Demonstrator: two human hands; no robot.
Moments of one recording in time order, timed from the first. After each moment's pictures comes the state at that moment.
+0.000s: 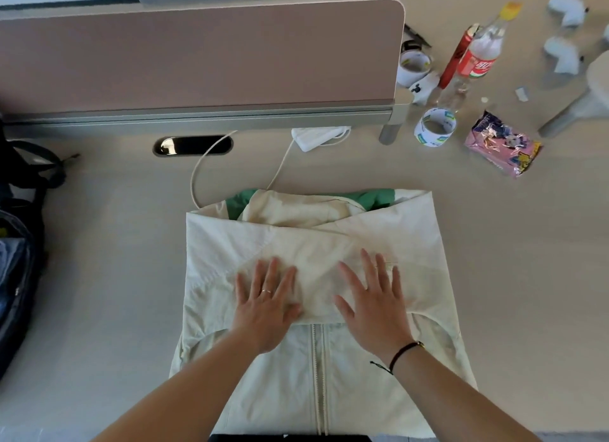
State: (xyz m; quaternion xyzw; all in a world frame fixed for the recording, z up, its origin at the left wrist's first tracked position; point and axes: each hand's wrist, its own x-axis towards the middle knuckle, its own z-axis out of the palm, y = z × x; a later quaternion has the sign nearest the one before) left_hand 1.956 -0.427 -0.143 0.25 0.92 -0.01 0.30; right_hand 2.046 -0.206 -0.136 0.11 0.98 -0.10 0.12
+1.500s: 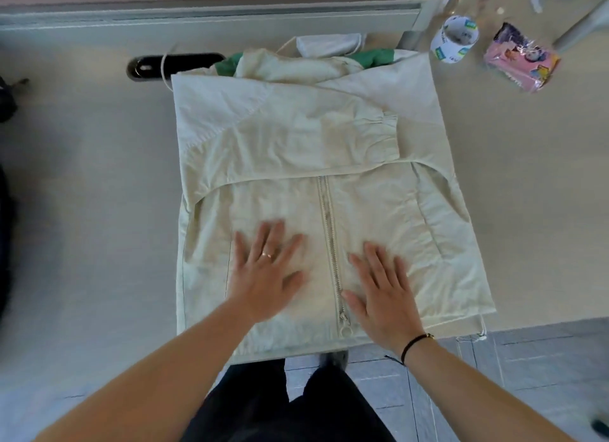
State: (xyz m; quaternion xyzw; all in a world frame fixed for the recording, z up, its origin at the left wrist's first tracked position) left_hand 1.983 -0.513 -0.172 0.35 0.91 0.03 0.22; right_hand 2.142 -0.299 -0.186 0.11 0.97 -0.11 0.16
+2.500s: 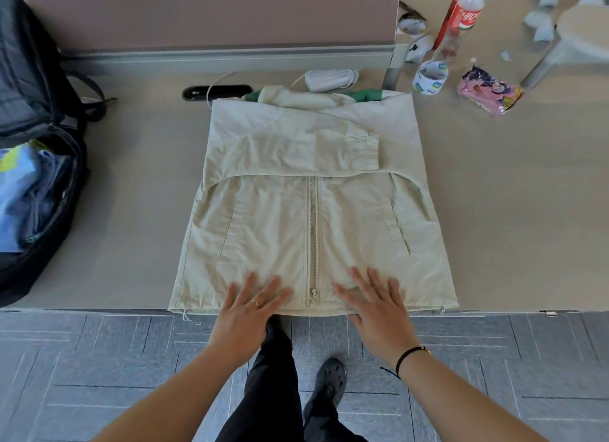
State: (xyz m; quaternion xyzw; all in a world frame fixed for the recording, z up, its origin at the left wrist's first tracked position) left_hand 2.144 -0.563 -0.158 0.32 0.92 -0.02 0.22; right_hand 2.242 -0.283 -0.178 0.02 0.98 -0.11 0.16
